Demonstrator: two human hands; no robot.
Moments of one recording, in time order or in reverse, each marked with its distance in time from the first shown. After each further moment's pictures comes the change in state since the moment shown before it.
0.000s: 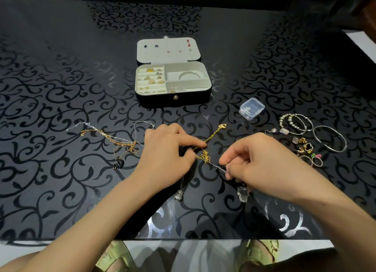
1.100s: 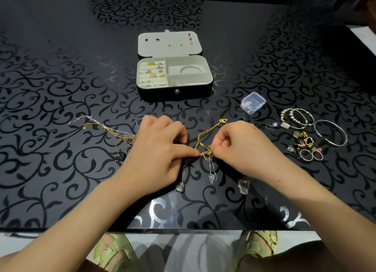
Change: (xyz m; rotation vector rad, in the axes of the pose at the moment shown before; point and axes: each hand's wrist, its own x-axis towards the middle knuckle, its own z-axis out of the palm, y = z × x) left_hand -0.014 -0.020 -0.015 0.273 0.032 0.447; right_hand 0.027 -0.007 0.018 -0.283 0.187 -0.077
